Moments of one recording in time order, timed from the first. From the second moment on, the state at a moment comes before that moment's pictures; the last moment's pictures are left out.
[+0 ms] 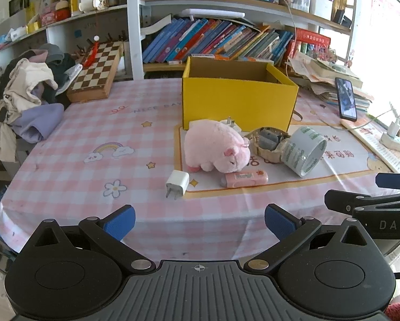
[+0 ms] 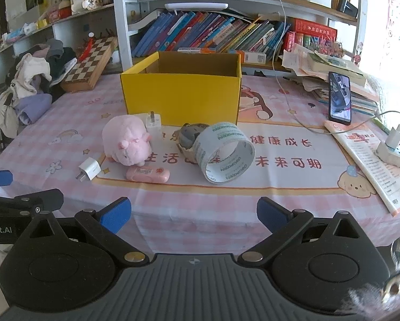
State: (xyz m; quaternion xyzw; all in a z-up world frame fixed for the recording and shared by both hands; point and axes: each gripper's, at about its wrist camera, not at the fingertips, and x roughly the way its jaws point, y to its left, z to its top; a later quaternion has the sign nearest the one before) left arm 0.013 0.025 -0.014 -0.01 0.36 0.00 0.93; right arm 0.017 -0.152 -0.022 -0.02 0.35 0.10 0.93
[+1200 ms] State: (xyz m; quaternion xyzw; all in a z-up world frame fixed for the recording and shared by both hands) left arm 0.024 0.011 -0.021 0.03 0.35 -0.01 0.94; right arm 0.044 -0.160 -0.044 0.00 0.39 0.11 0.92
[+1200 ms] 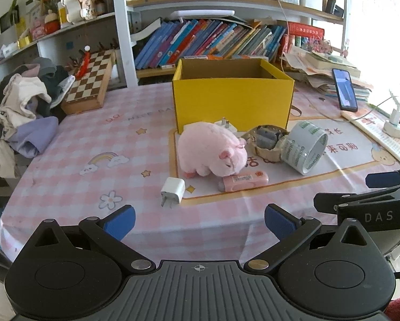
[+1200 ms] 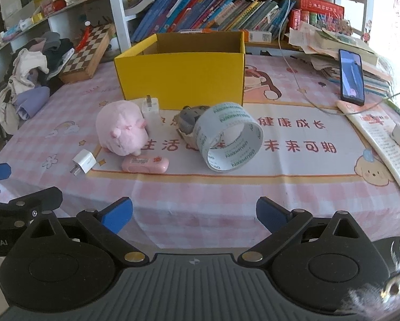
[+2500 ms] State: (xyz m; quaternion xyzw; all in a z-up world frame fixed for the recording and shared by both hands) left arm 0.079 0.023 -0.045 0.01 0.38 0.02 0.93; right arm 0.105 -0.164 -0.068 -0.03 0.42 0.10 0.90
